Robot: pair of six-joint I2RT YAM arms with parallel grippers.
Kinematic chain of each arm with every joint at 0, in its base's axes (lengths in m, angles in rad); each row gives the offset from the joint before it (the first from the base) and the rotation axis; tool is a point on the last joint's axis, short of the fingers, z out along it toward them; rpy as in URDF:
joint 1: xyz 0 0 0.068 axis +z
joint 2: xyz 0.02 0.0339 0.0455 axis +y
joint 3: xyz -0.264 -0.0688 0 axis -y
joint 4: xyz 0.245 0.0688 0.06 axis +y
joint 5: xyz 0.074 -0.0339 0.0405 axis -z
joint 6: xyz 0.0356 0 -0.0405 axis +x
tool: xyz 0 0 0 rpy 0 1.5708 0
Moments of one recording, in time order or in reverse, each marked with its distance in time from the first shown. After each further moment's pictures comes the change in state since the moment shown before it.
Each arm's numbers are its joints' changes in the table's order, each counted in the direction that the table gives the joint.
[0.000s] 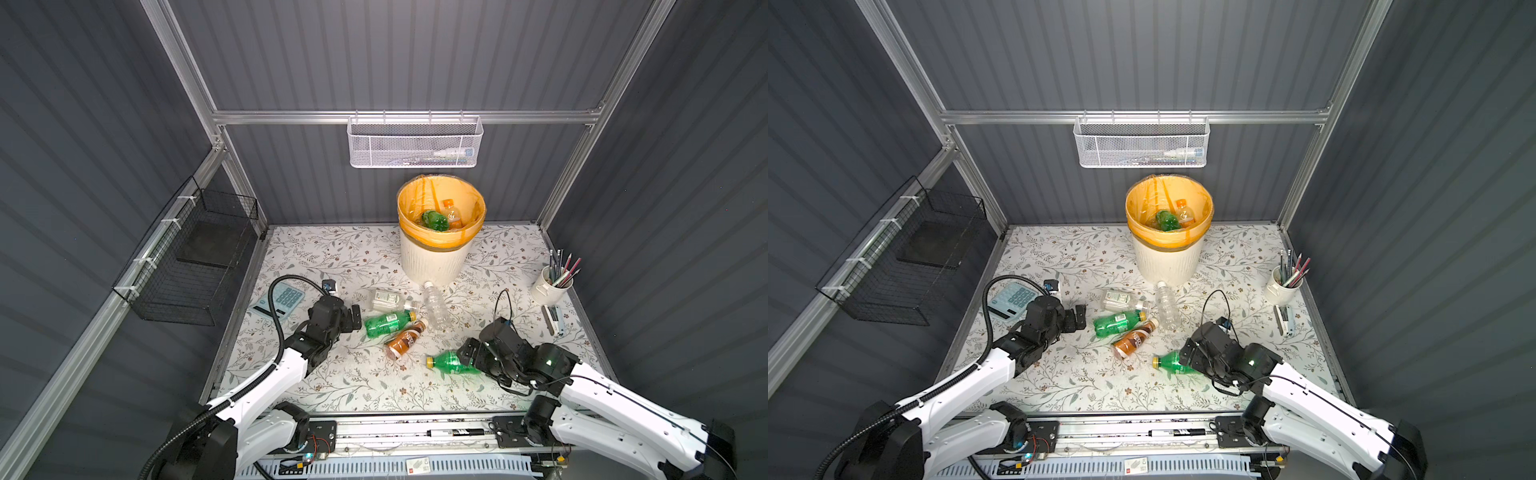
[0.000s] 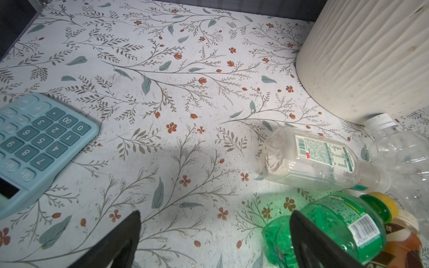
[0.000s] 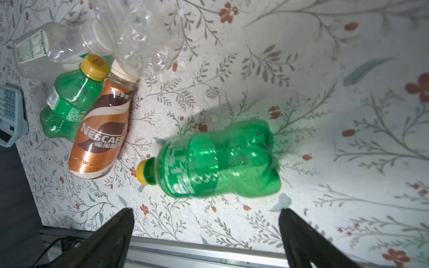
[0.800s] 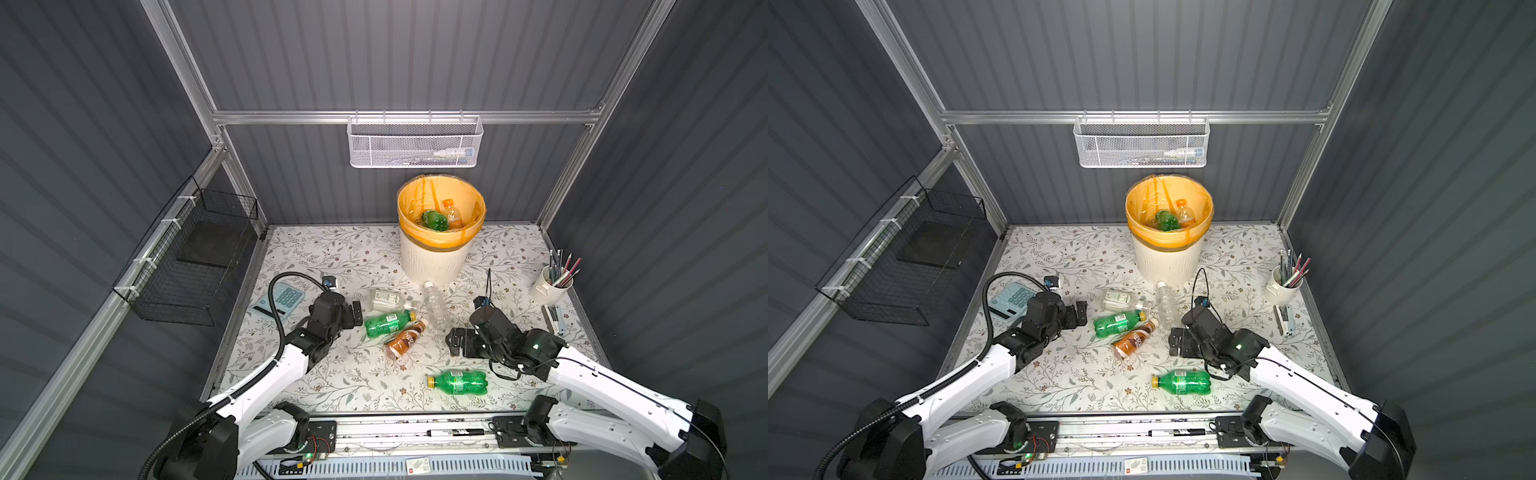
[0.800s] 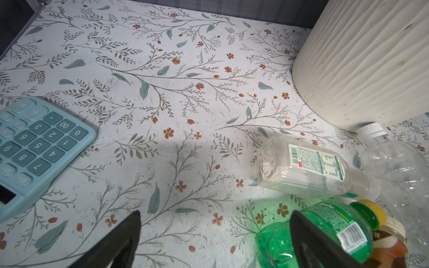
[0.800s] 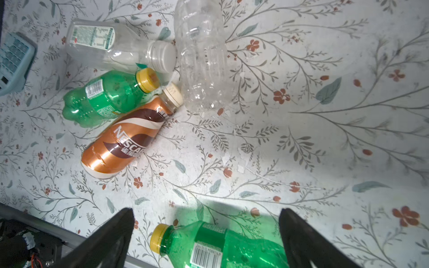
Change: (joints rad) left arm 0.000 0.007 0.042 0.024 0.003 -0.019; right arm -0.016 0.179 0.146 -0.098 0.074 -0.464
